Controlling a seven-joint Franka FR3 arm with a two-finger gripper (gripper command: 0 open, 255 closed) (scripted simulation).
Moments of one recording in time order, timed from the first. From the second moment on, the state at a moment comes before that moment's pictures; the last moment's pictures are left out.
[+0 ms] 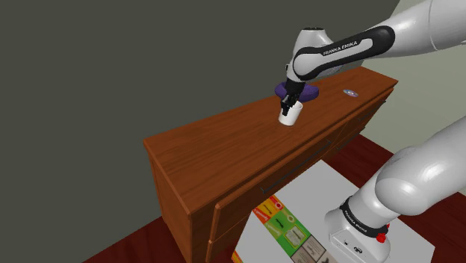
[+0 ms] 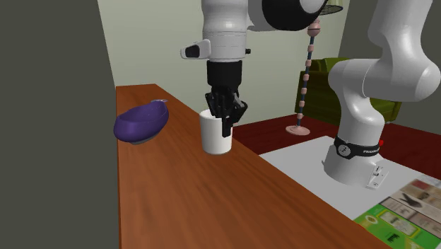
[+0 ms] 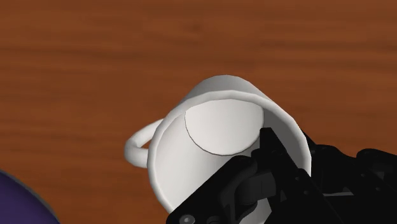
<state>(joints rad) 0.01 -0.18 -0.17 -2.40 -0.11 2.19 -0.24</state>
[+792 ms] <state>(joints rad) 0.01 -0.26 -0.16 -2.30 -0.11 2.02 -0.24</state>
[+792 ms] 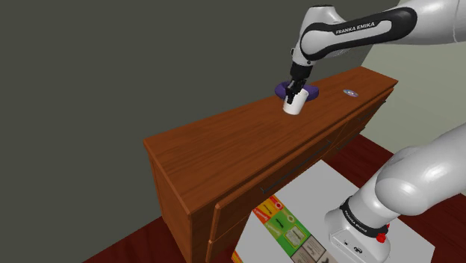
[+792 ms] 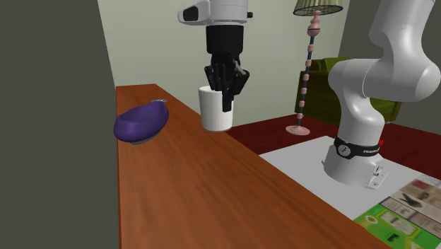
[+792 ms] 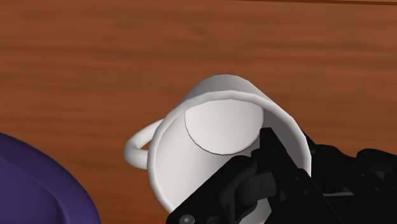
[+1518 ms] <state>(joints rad) 0.02 -0.29 -0.15 -2.18 -0.11 1.86 -0.25</state>
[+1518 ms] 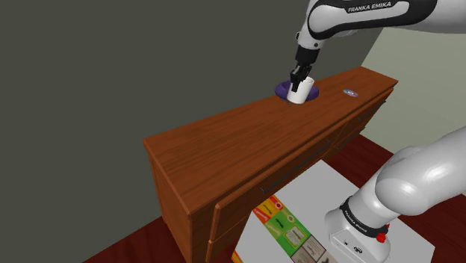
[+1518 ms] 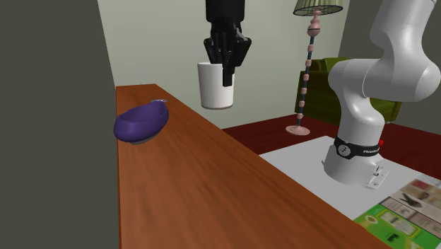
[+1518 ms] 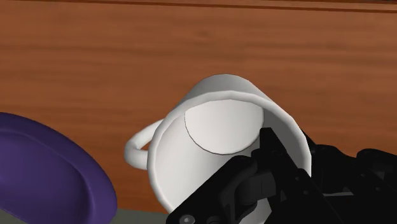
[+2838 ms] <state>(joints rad) -0.15 0.22 -0.34 -1.53 0.01 1.73 -0.63</state>
